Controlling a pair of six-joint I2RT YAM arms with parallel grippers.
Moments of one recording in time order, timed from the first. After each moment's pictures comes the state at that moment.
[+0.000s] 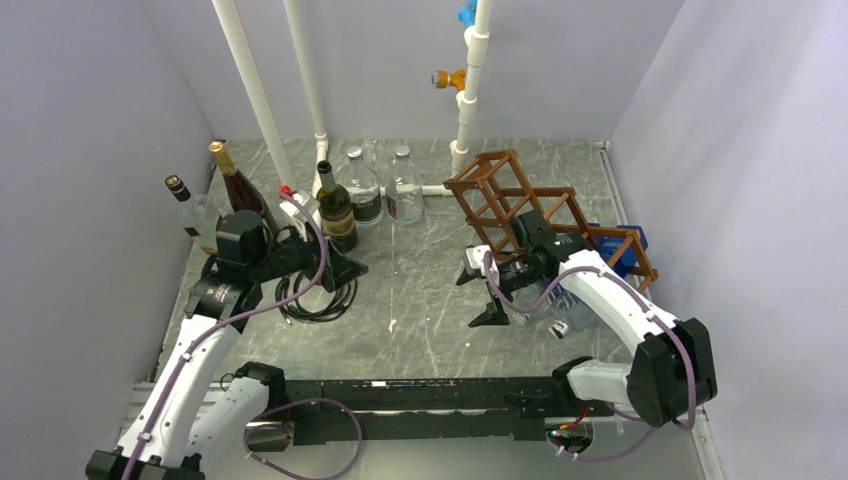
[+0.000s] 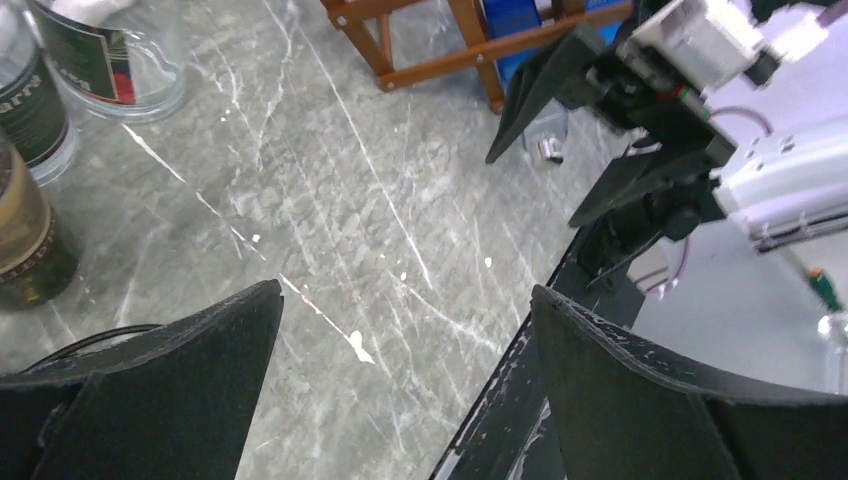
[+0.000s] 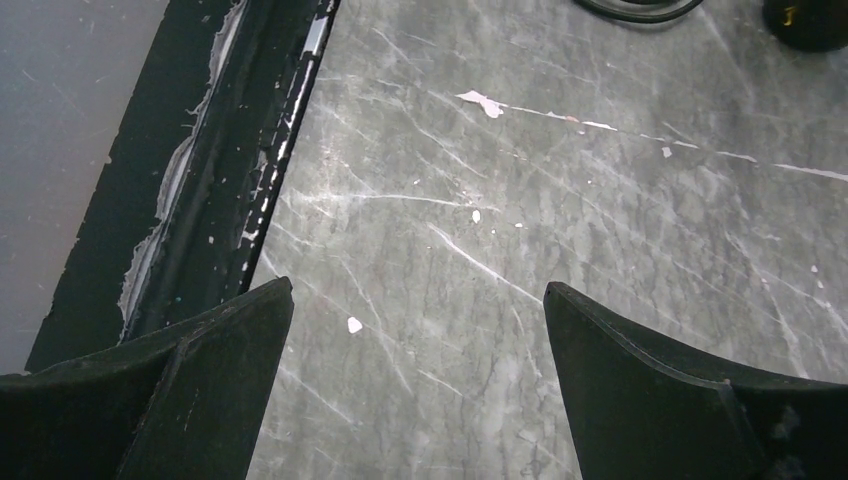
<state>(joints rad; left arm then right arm) -0.20 0.77 0.81 -0.37 0.79 -0.23 0.40 1.25 0.87 -0.85 -1.06 -1.20</state>
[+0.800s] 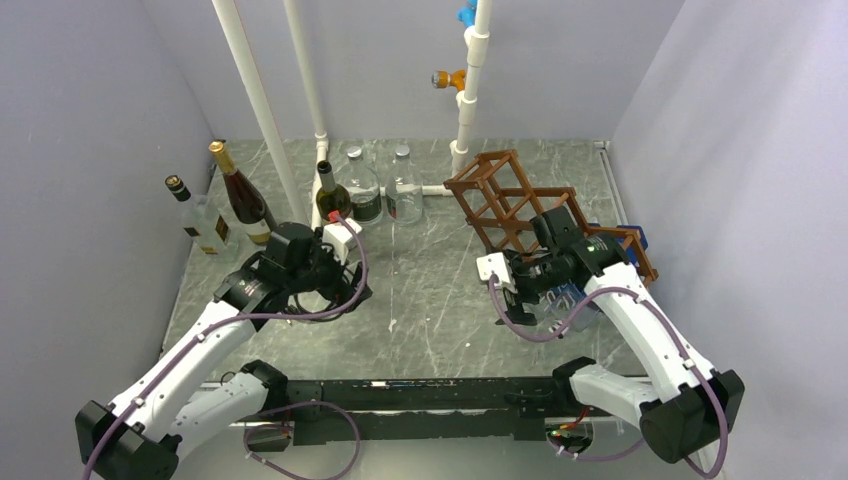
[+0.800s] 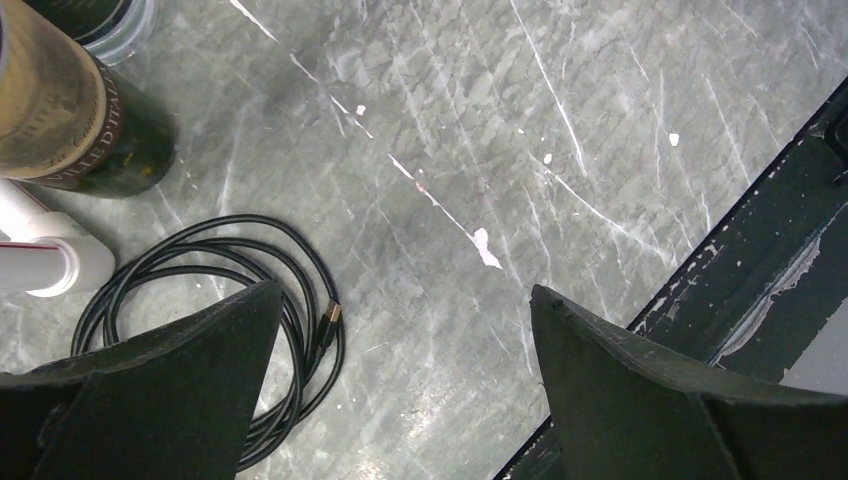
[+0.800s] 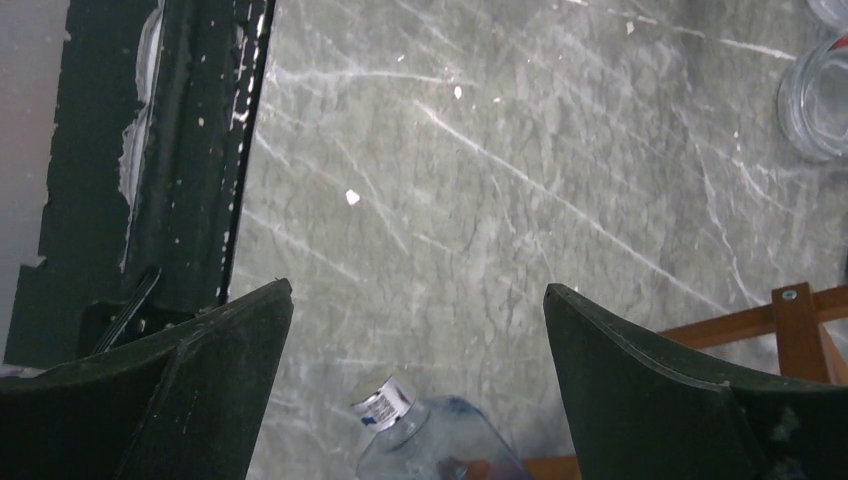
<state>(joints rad) -0.52 0.88 0.78 -0.55 0.29 0.06 0.39 1.07 1.01 -1.14 -0.78 -1.26</state>
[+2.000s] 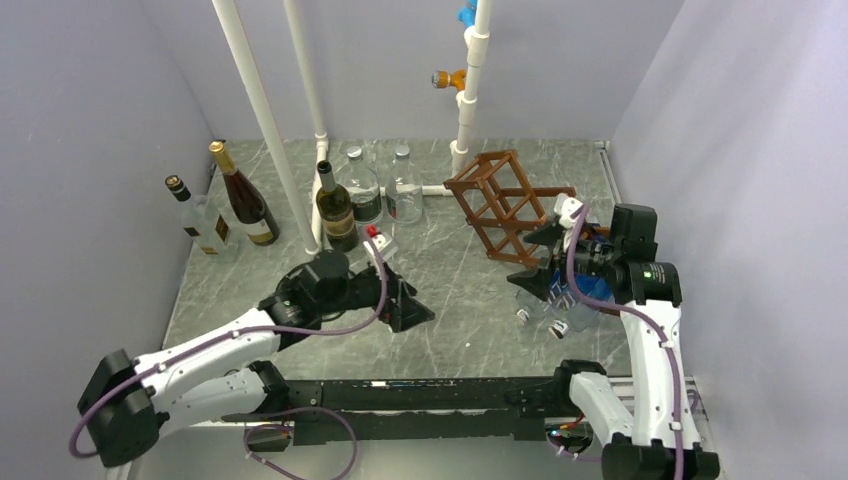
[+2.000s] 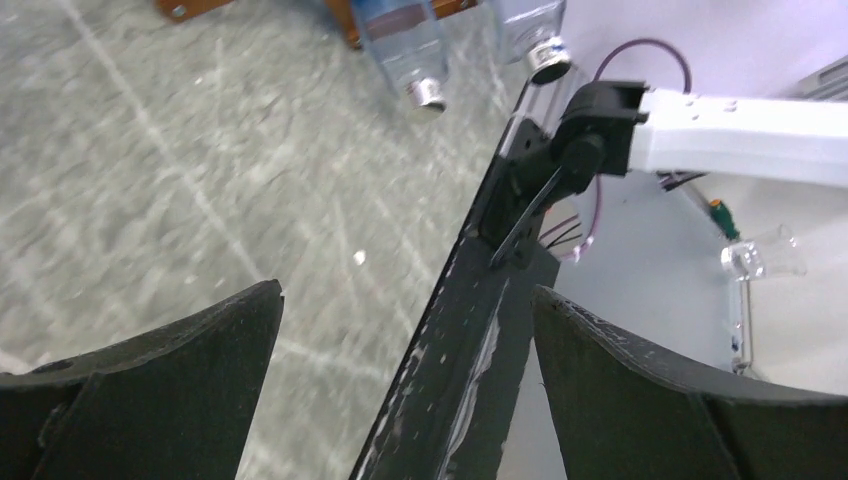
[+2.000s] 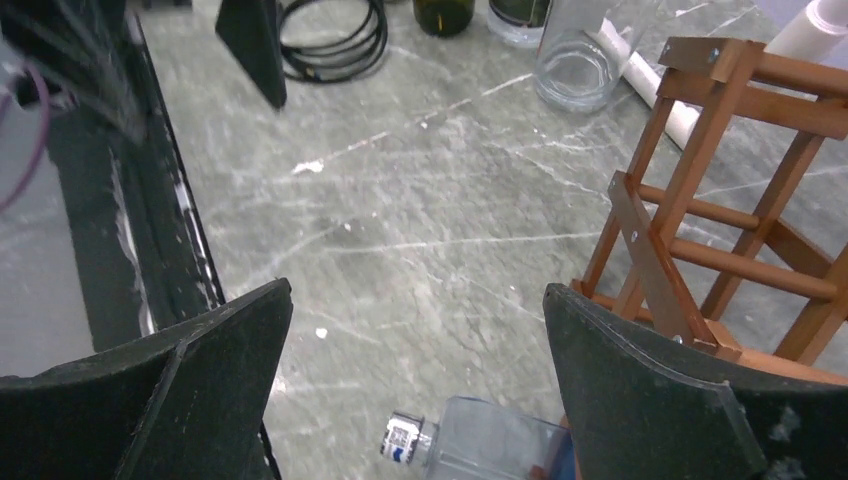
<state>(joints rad) -0.80 0.92 0.57 0.07 0.46 -0.46 -0.04 0.85 1.03 -0.94 -1.04 -0.73</state>
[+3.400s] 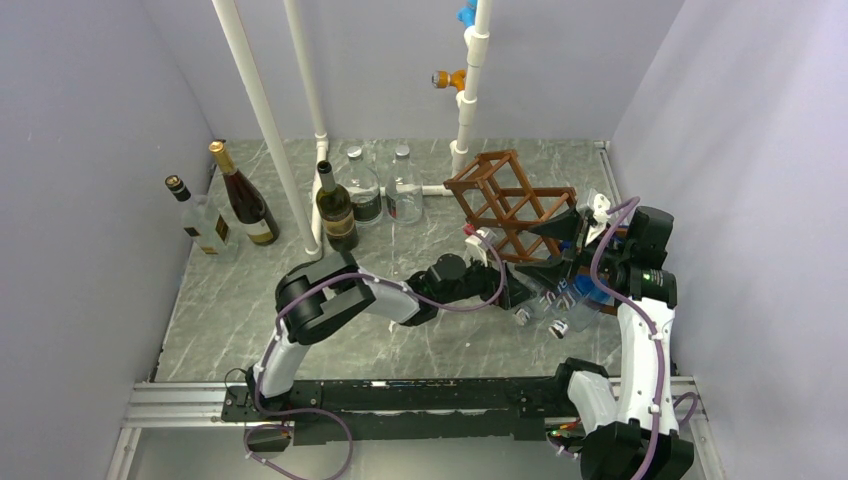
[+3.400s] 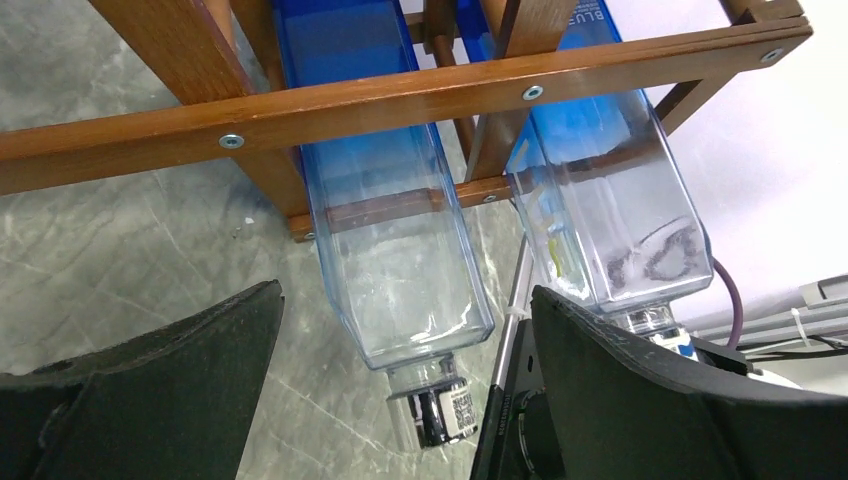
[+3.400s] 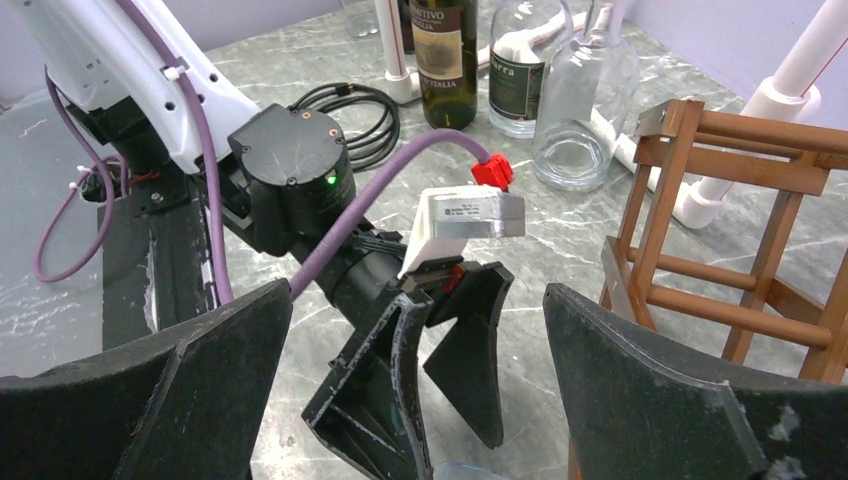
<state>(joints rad) -1.08 2.06 1.05 0.95 0.16 -0.80 -0.29 0.86 0.85 -0.56 -1.42 -0.49</state>
